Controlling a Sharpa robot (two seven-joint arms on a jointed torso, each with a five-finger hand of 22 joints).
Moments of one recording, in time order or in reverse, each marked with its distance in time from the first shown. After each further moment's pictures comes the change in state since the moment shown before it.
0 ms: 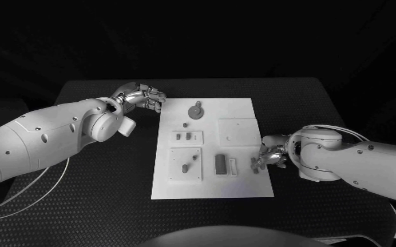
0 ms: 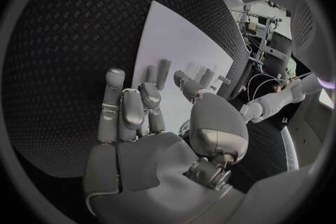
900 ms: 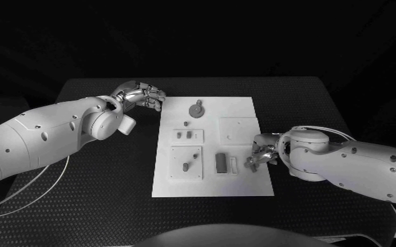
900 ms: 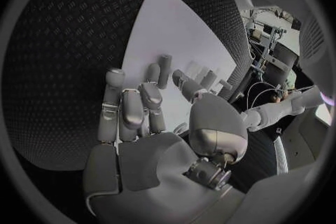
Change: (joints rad) left arm 0.000 -0.005 0.000 0.001 0.000 0.002 -0.001; left_hand 0.000 0.000 0.000 0.005 0.000 0.000 0.000 0.000 0.000 0.000 0.000 0.000 0.001 0.000 0.000 -0.004 0.002 -0.007 0.000 0.000 0.000 0.000; right arm -0.033 0.072 0.009 -0.037 -0.095 -0.041 0.006; right_hand 0.007 0.015 0.004 -0.043 0.000 0.012 -0.002 0.012 0.007 -0.010 0.002 -0.020 -0.019 -0.003 -0.001 0.000 -0.012 -0.002 0.000 0.000 0.000 0.000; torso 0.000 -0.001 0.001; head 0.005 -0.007
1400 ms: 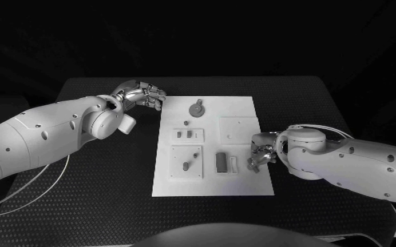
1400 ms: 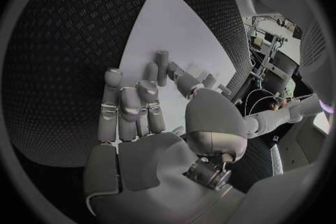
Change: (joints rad) left arm 0.000 0.000 0.000 0.000 0.000 0.001 -0.003; left_hand 0.000 0.000 0.000 0.000 0.000 0.000 0.000 0.000 -0.002 0.000 0.000 0.000 0.000 0.000 0.000 0.000 0.001 0.010 0.000 0.000 0.000 0.000; right arm 0.003 0.014 0.000 -0.001 -0.050 0.036 0.004; right_hand 0.218 0.019 0.014 -0.116 -0.008 -0.003 -0.006 0.000 -0.035 -0.072 0.036 -0.050 -0.038 -0.060 0.035 -0.015 -0.067 -0.006 -0.036 0.022 0.000 0.000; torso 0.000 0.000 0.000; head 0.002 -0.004
